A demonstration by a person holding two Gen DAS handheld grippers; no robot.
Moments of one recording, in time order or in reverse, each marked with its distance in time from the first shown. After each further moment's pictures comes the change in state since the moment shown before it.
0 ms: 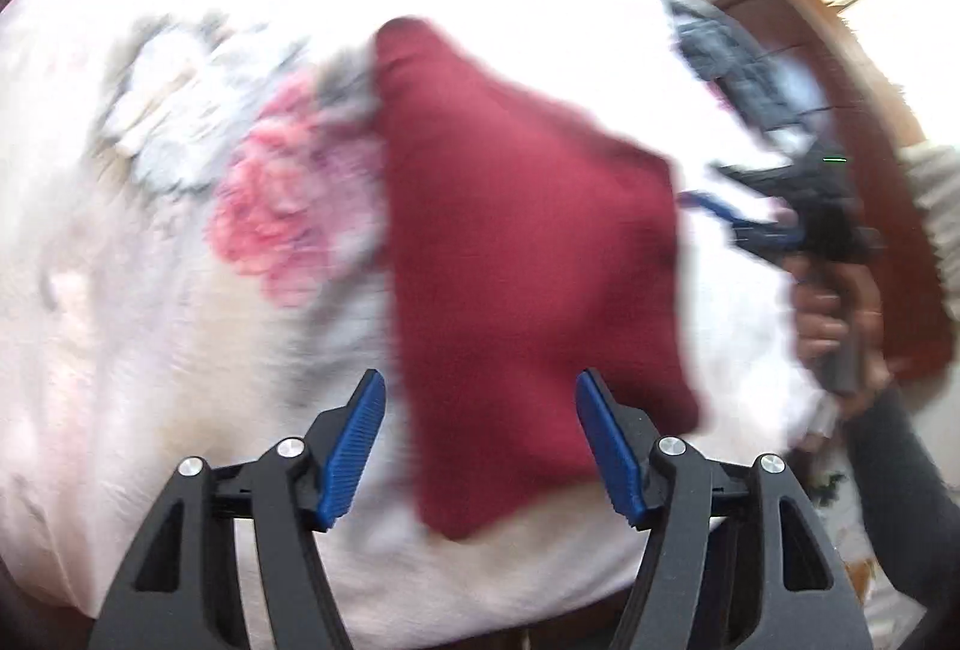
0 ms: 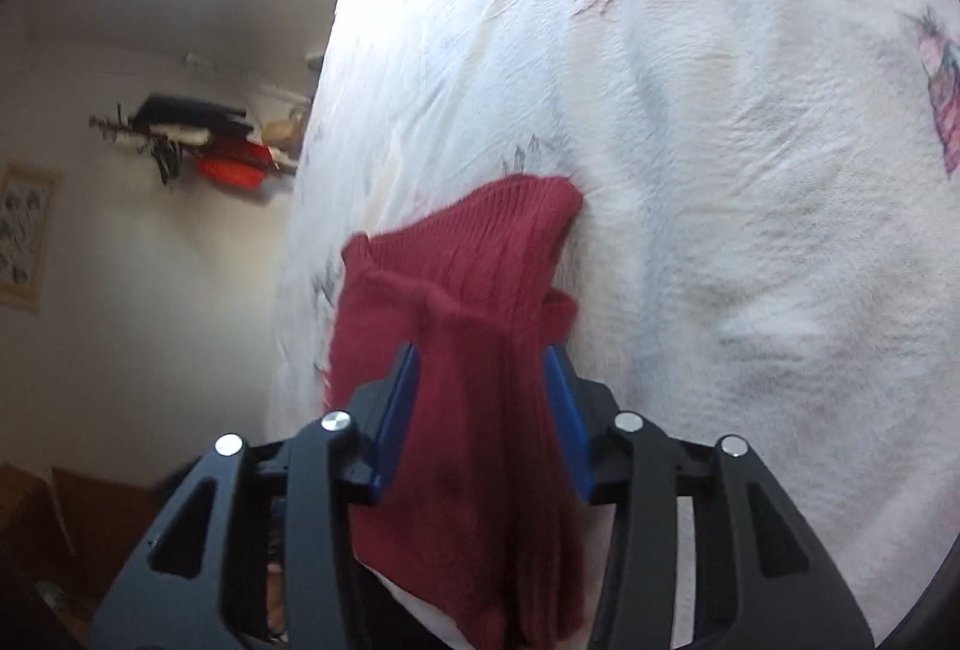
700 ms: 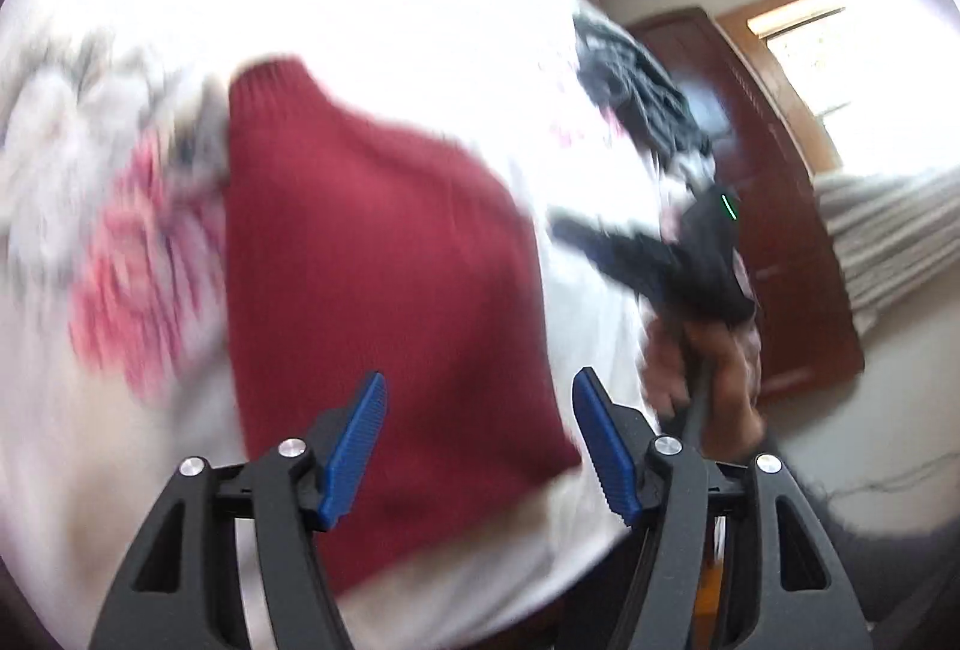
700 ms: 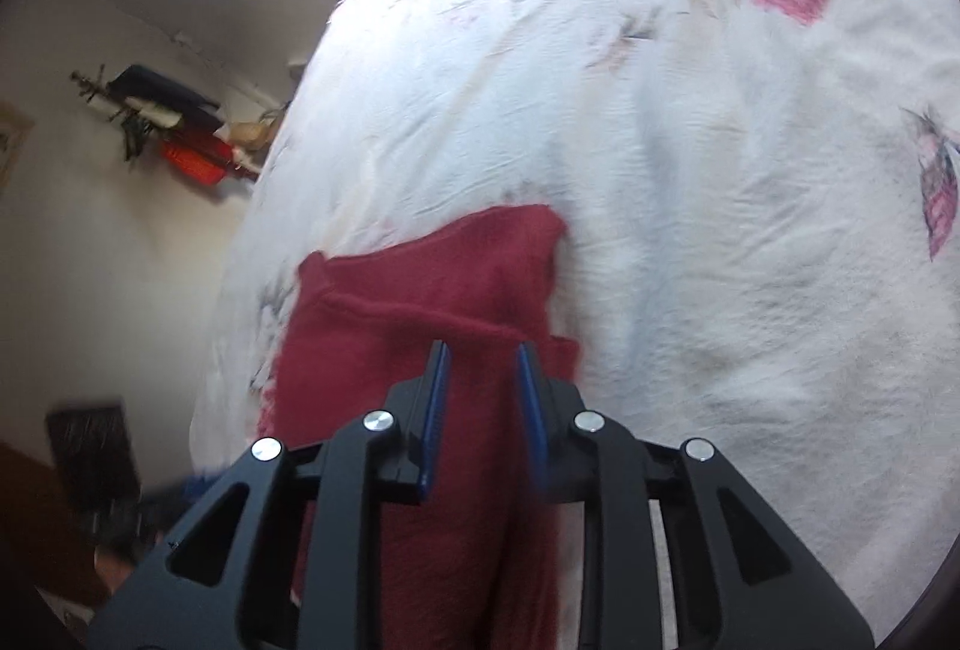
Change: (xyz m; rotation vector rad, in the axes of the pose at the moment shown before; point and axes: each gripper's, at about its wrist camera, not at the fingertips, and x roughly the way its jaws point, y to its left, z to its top) left arm 0.042 -0.006 0.092 -0.037 -0.010 -0.123; right arm 0.016 0.023 -0.006 -0.142 -0.101 -0.138
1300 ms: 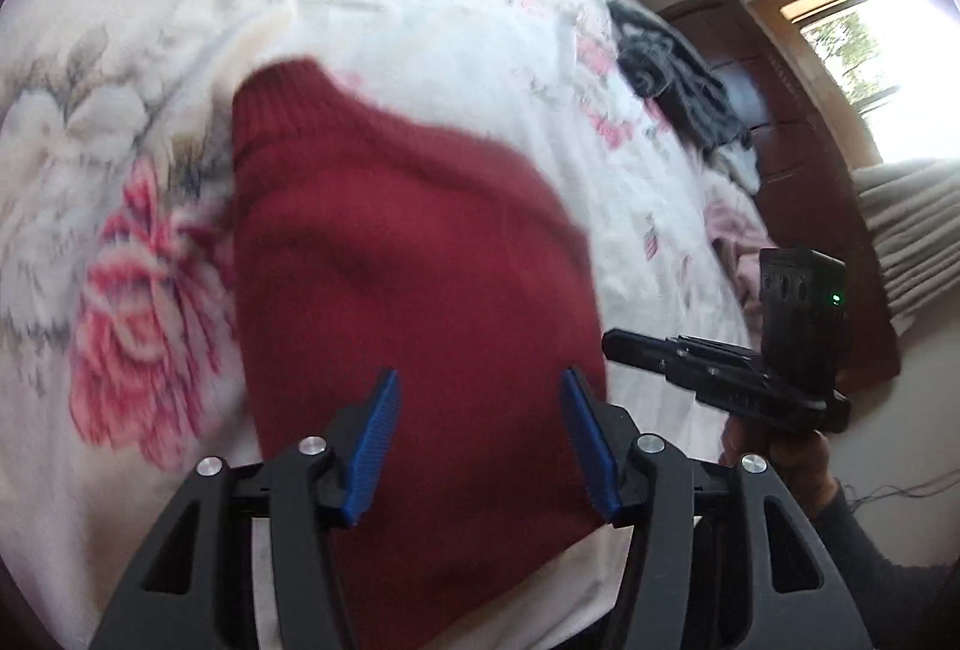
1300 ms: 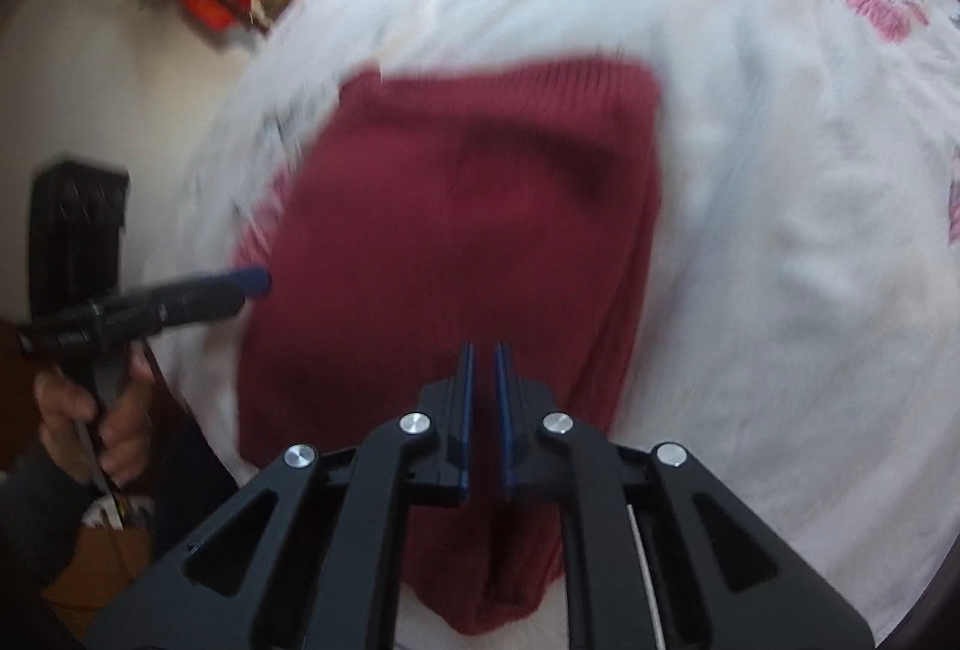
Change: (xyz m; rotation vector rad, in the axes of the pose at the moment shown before) left arm 0.057 0.006 -0.014 0.011 0.087 0.101; right arm 0.017 0.043 -0.063 -0.253 0.248 -0.144
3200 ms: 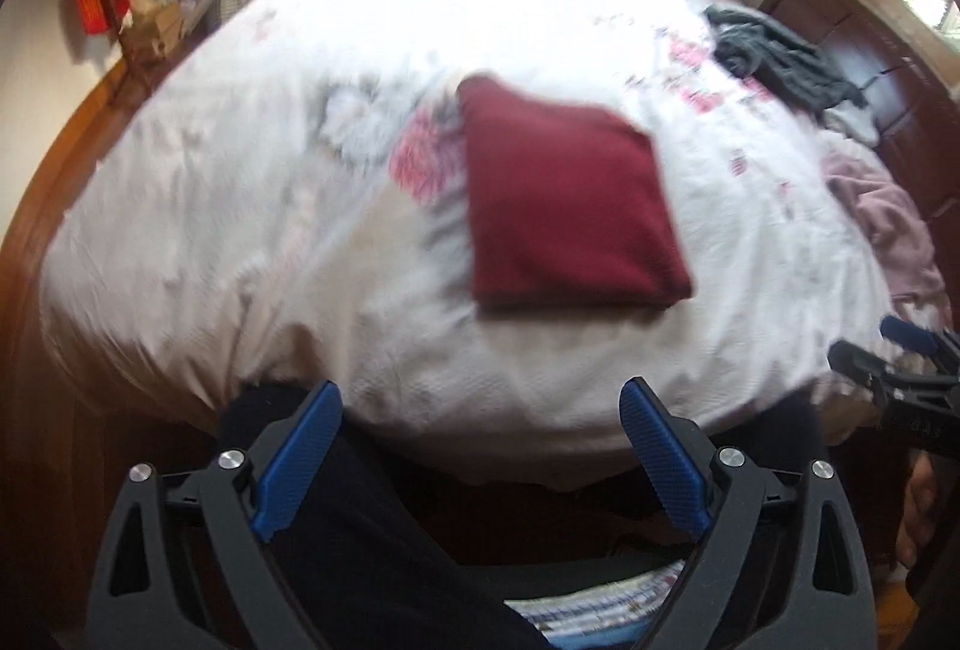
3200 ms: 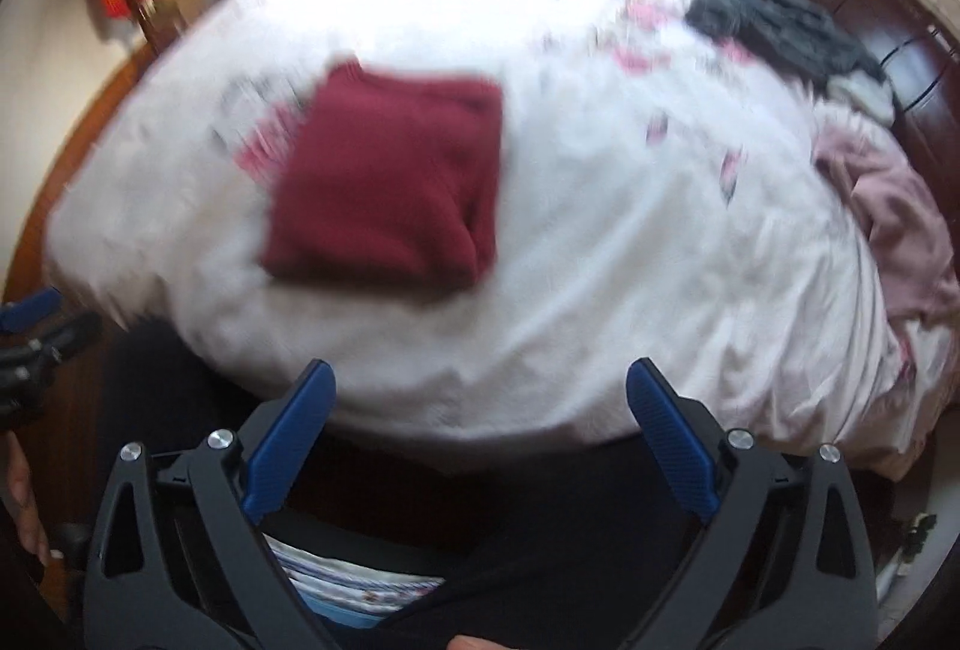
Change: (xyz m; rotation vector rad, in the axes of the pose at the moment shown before) left arm -0.209 -0.119 -0.220 0.080 -0.207 0.500; right arm -0.199 0.163 -0.189 0.033 -0.219 -0.485
